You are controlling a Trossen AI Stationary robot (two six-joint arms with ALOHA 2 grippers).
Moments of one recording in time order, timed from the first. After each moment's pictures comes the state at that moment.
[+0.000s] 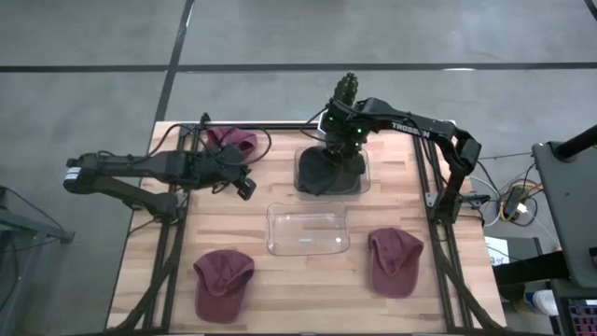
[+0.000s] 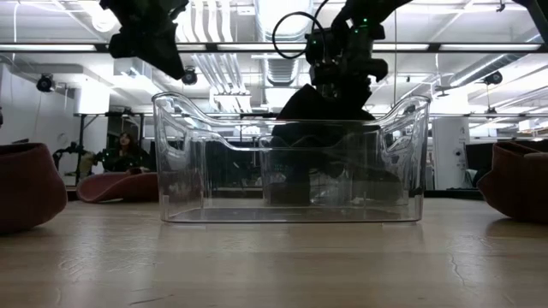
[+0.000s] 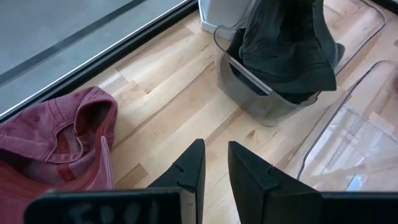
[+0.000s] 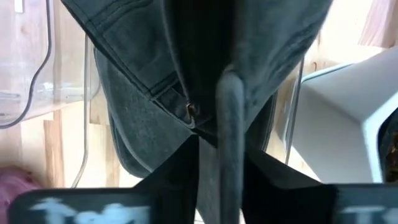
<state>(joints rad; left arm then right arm) 0.02 1.08 1.06 -0.85 -0.49 -0.64 -0.50 1.82 1.61 -1.18 -0.19 -0.53</state>
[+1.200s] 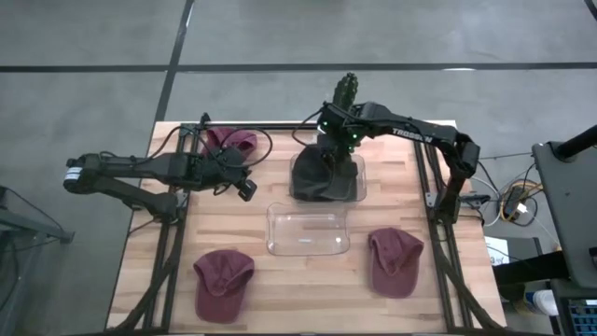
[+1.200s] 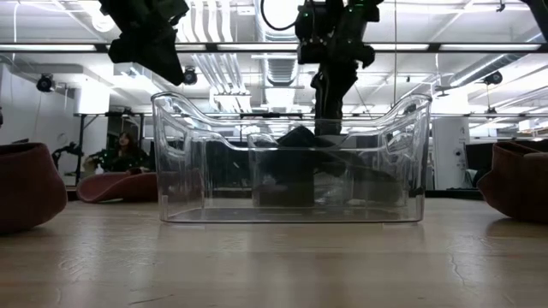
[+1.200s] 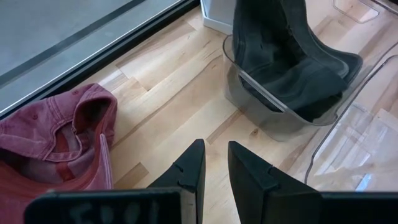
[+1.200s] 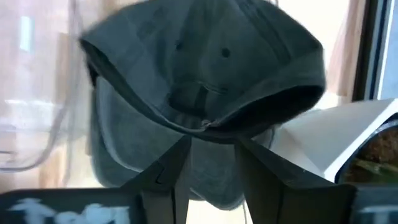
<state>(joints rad) 0.02 1.08 1.02 -0.82 -0.50 -0.64 -0.40 1.81 1.69 -1.14 -0.11 -0.47</state>
